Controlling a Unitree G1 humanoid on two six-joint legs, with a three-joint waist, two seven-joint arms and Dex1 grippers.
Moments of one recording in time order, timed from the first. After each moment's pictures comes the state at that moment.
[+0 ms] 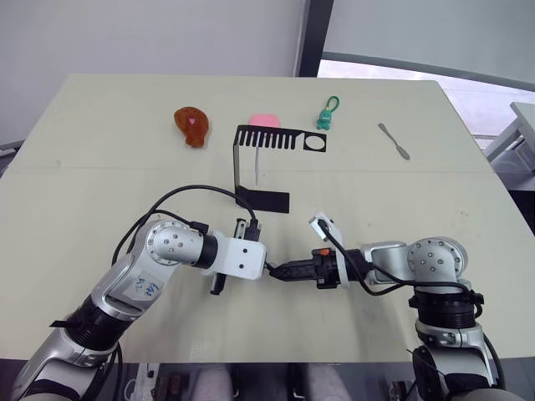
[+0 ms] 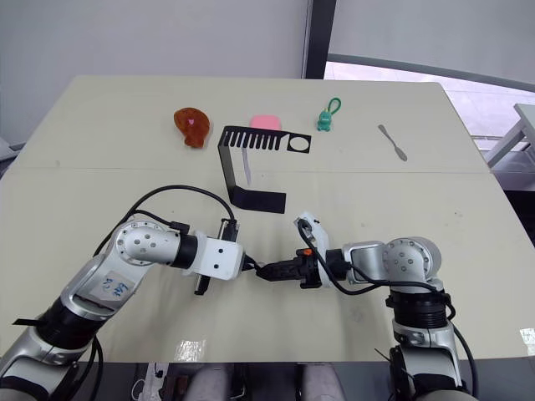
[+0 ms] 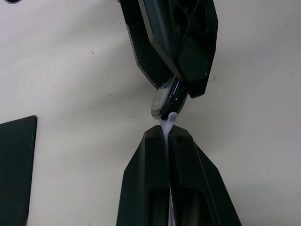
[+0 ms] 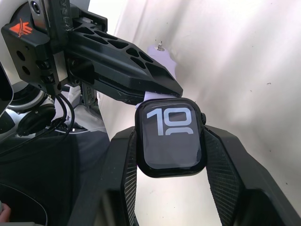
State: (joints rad) left arm -0.50 0.71 -0.38 -0.42 0.13 0.36 -1.09; right arm -0.54 -0.33 -0.08 -0.14 1.05 1.61 0.44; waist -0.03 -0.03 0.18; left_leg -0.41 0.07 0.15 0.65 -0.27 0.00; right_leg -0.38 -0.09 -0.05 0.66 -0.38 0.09
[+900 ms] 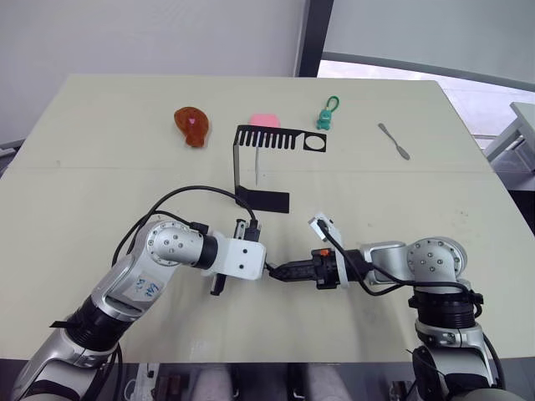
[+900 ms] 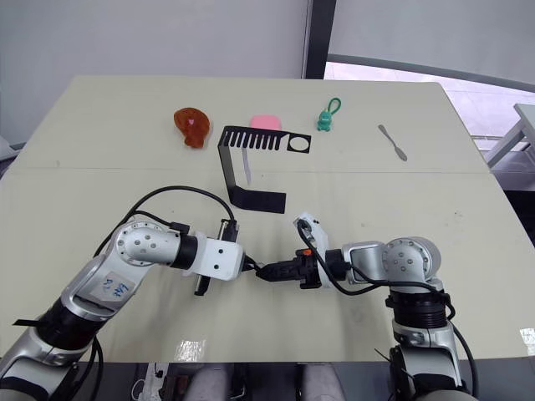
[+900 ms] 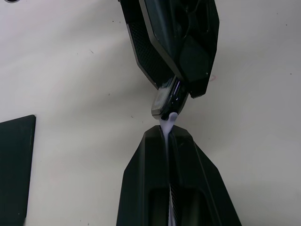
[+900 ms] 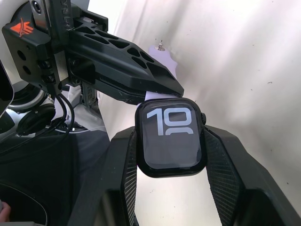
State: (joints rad) left arm -0.49 0.70 -0.38 -0.42 0.12 0.37 -1.09; right arm -0.54 -0.33 -0.07 -0.14 1.05 1.61 0.44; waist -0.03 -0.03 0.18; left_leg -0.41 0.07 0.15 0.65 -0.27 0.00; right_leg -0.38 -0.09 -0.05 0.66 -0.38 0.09
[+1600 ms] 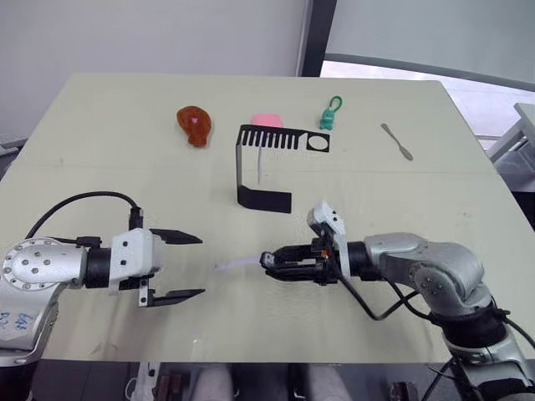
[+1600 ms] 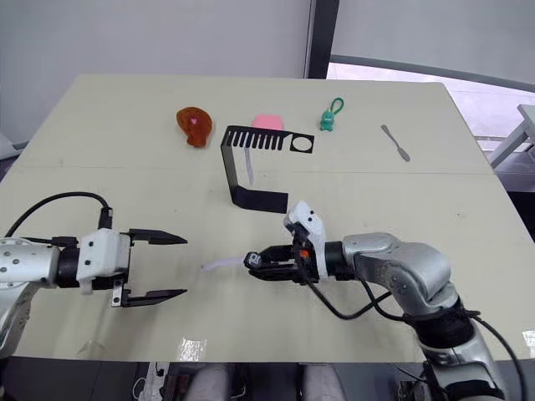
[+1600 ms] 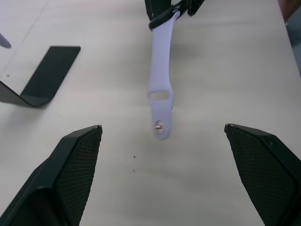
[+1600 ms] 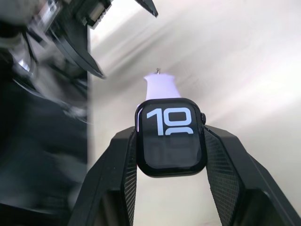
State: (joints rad) left arm -0.05 0.87 0.29 -0.46 -0.40 0.28 -1.20; right arm -0.49 -0.63 0.26 -0.44 0.65 0.83 0.86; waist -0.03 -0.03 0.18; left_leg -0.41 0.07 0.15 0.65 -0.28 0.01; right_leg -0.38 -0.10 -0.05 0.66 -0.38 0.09
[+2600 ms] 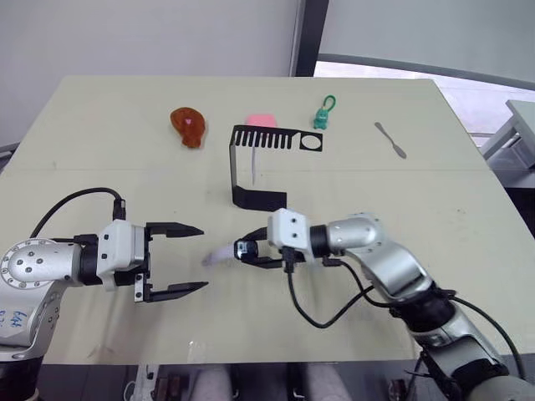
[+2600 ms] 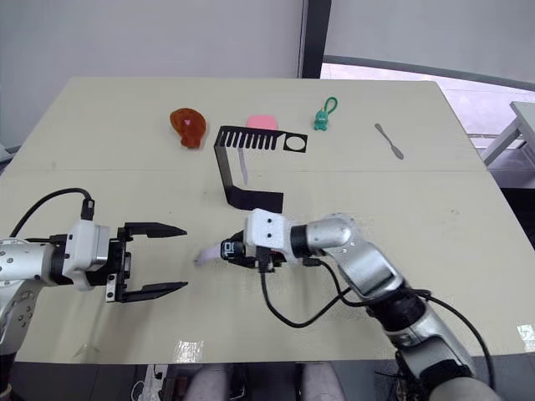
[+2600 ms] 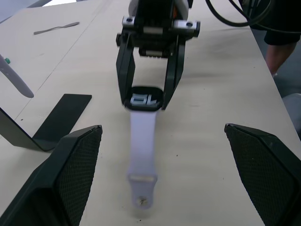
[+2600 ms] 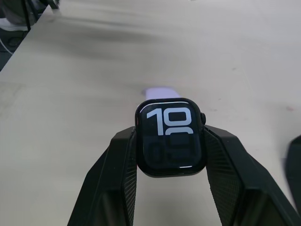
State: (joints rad) left arm -0.06 0.85 0.29 -0.38 -0.51 0.21 -1.20; right arm -0.63 -0.44 0.49 -0.19 0.13 0.42 1.00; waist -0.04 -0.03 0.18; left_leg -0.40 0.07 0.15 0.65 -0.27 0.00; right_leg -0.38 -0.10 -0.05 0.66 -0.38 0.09
